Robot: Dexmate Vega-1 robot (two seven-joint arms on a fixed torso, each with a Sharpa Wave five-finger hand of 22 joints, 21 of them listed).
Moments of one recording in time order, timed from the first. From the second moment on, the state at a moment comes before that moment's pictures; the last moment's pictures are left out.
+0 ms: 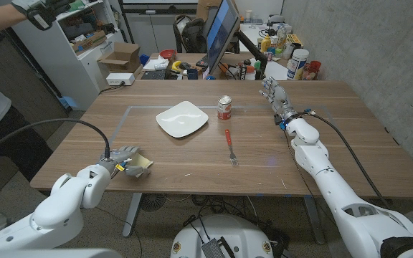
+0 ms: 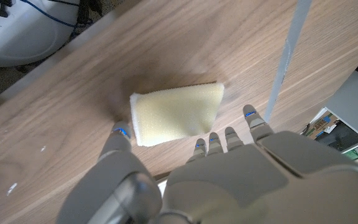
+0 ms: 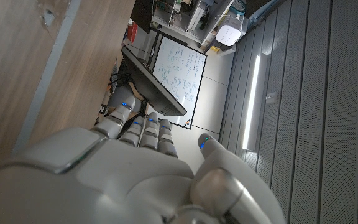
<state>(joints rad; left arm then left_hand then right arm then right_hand) 1.59 1.12 0.15 -2.28 0.86 0.73 -0.37 0.27 -0.09 0.43 -0.15 0.24 -0.17 0.03 0.19 0.17 -0.16 0.06 0.21 0.18 -0.15 0.10 0.19 0.18 -0.01 0.21 0.23 0.19 -0.77 -0.21 -0.12 -1.19 0.31 0.29 0.22 0.10 0.11 0.38 0.15 0.25 0.10 0.05 0.18 0.17 0.13 0.04 0.19 0.18 0.01 -0.03 0.19 0.19 0.15 -0.04 0.29 0.17</state>
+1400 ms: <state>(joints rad) 1.43 1.08 0.45 -2.15 1.00 0.91 -0.13 0.70 -0.08 0.45 -0.11 0.20 0.59 0.12 0.30 0.19 0.75 -0.04 0.37 0.19 0.96 -0.13 0.33 0.19 1.04 -0.17 0.68 0.22 -0.72 -0.19 -0.12 -1.10 0.29 0.33 0.23 0.09 0.11 0.39 0.15 0.25 0.10 0.05 0.18 0.17 0.13 0.04 0.19 0.18 0.01 -0.03 0.19 0.19 0.16 -0.04 0.28 0.17</state>
